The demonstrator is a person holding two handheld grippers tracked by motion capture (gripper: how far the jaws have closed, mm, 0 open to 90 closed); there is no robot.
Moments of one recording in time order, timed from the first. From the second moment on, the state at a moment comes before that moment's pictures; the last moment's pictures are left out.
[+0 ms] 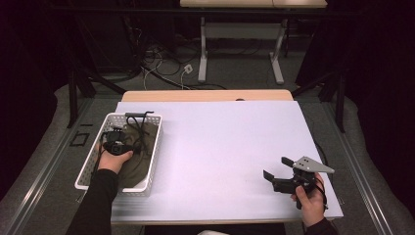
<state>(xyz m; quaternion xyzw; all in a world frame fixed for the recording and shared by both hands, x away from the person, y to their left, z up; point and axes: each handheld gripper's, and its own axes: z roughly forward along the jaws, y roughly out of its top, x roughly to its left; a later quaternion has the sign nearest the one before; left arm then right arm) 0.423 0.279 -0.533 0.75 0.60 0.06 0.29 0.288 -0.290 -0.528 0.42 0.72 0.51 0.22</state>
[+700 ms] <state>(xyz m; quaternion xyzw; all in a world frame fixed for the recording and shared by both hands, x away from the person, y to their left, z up) 0.419 0.281 -0.527 0.74 0.60 0.07 0.30 0.287 -0.292 -0.527 0.42 0.72 0.51 0.22</state>
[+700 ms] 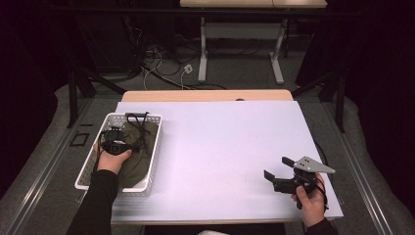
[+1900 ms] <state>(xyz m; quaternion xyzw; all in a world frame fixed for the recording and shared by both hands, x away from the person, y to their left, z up) 0.402 0.291 -0.505 0.70 0.59 0.13 0.38 0.287 -0.292 -0.528 0.42 0.72 0.51 0.22</state>
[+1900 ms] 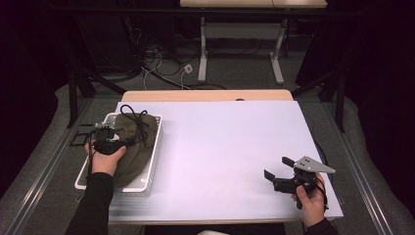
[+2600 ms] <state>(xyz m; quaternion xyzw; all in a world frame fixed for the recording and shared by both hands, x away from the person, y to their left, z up) 0.393 0.293 -0.497 0.68 0.59 0.16 0.40 0.287 -0.292 -0.528 0.42 0.72 0.51 0.22</state>
